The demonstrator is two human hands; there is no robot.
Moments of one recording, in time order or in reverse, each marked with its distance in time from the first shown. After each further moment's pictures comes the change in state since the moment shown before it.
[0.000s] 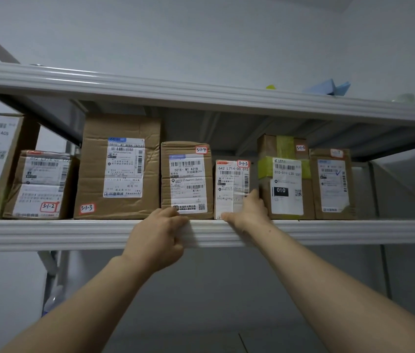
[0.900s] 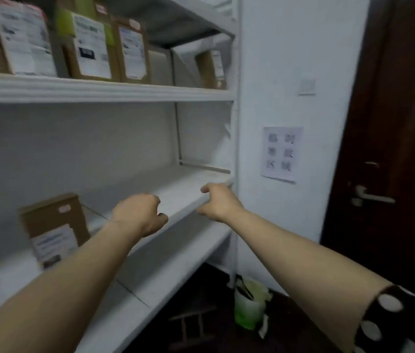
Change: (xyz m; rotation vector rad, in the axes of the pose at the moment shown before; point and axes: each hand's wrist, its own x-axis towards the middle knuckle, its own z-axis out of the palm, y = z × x) left_hand -0.205 0.217 0.024 -0.275 -0.715 0.376; right_hand -0.364 0.147 -0.136 -0.530 -0.003 0.542
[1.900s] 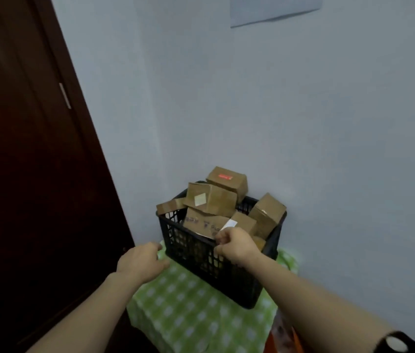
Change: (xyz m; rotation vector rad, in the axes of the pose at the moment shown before) left_hand -0.449 0.831 0.067 -0.182 -0.363 1.380; right_hand -0.746 0.553 -0.316 0.168 0.695 1.300
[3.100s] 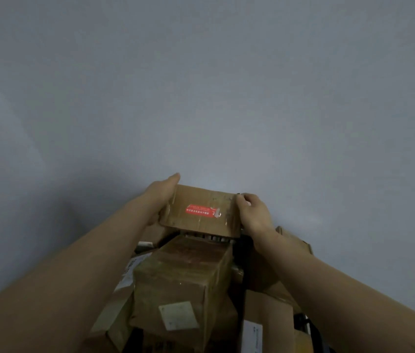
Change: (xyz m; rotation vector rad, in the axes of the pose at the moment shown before) left_hand 0.537 0.132 -0.002 -1.004 -0.457 -0.054; right_hand 0.402 0.062 -0.076 0.503 0.633 0.498
